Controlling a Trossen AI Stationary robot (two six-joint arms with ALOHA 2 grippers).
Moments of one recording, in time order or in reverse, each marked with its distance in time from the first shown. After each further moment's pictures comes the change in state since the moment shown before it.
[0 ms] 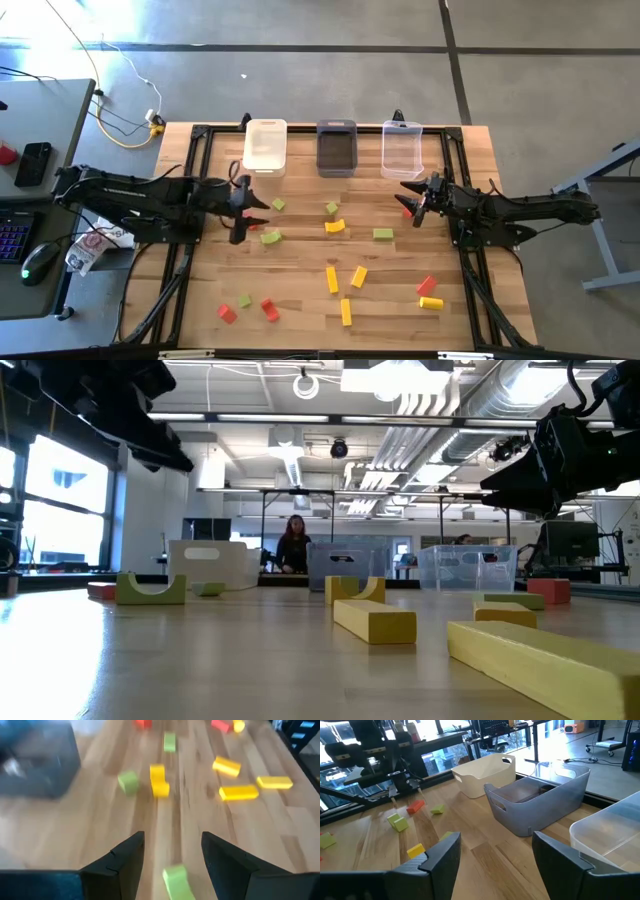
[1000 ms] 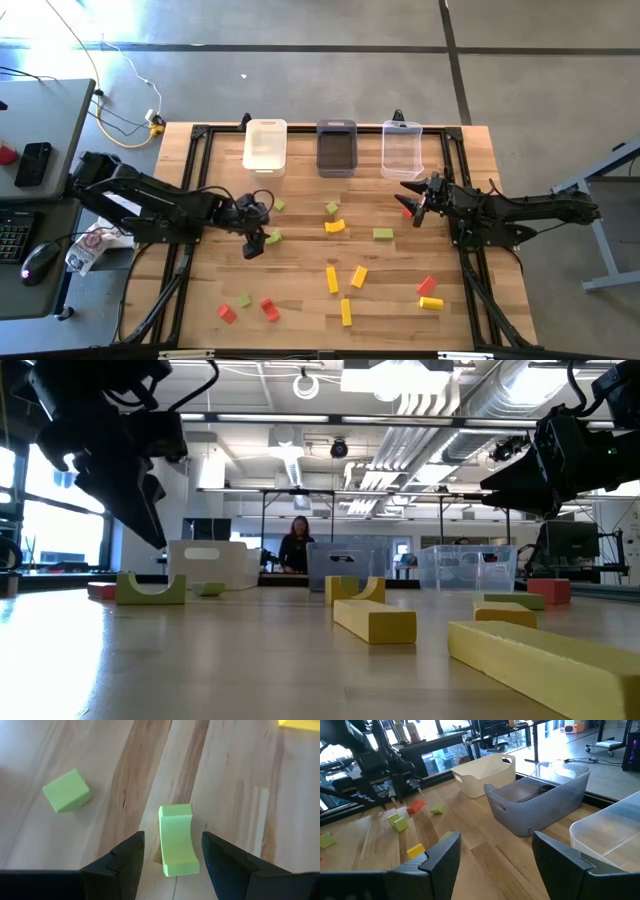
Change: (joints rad) left arm -0.162 0.384 0.053 -0.086 -0.154 -0.337; right arm 0.000 0.000 0.000 0.000 0.000 0.000
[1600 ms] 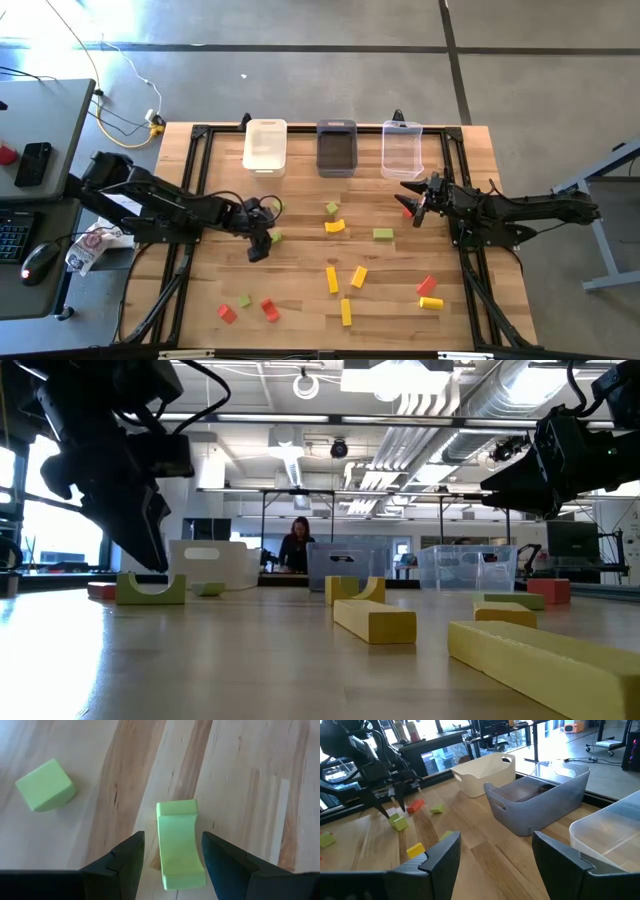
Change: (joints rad) left arm -0.005 0.133 0.000 0.079 0.004 -0.001; right arm 0.000 0.000 0.000 -0.003 0.000 0.000
